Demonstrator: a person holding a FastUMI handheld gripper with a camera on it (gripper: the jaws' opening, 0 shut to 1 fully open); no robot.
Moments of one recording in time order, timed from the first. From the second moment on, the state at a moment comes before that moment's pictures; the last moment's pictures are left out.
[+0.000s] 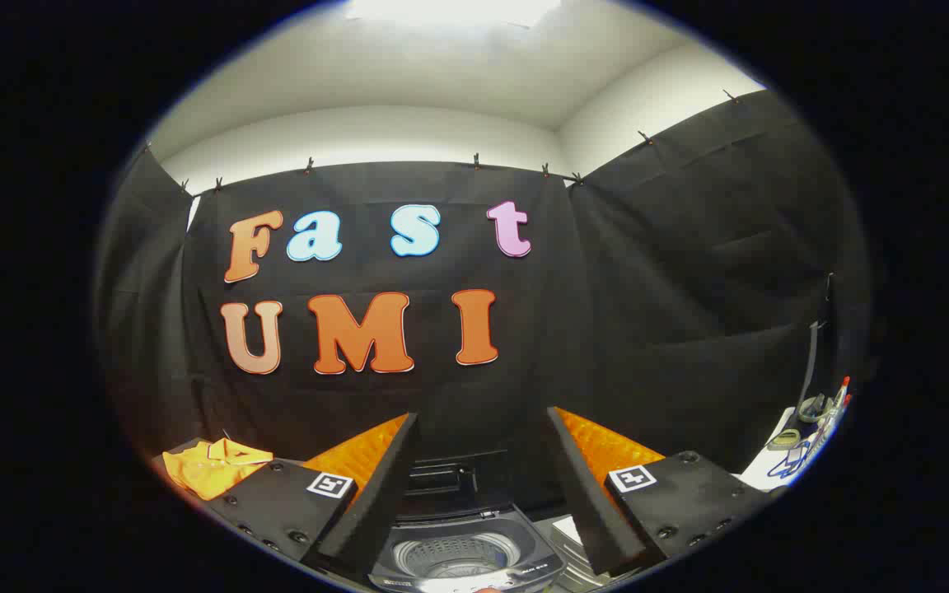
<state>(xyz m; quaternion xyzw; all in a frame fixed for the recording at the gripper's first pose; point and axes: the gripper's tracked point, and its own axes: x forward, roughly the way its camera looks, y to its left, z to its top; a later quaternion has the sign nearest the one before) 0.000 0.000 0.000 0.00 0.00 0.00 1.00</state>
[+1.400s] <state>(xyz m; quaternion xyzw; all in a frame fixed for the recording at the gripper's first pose) 0.014 -0.015 -0.003 0.00 0.03 0.04 1.00</state>
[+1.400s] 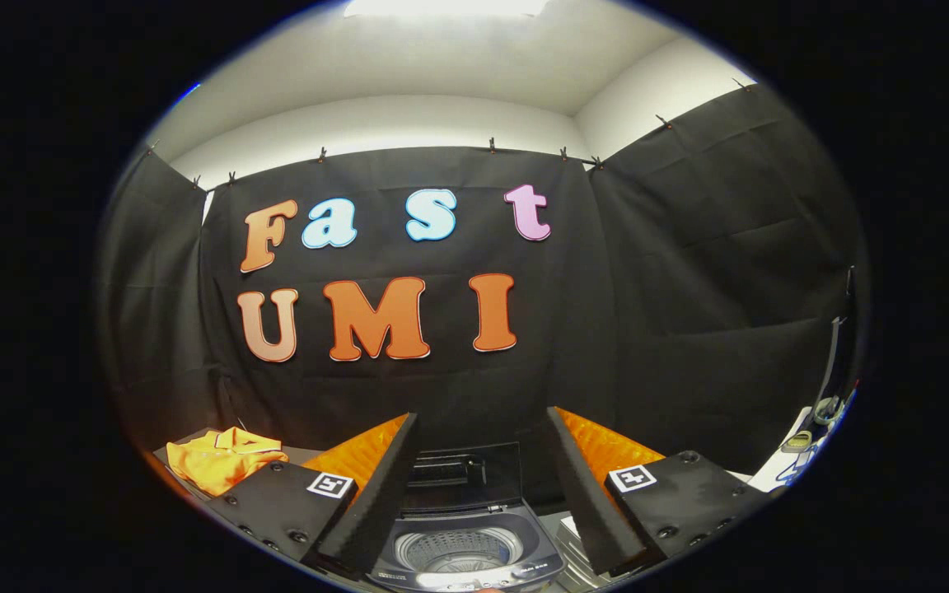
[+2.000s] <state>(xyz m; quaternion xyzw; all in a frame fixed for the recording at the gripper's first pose) 0.005 0.087 0.001 0.00 0.02 0.10 0.99</state>
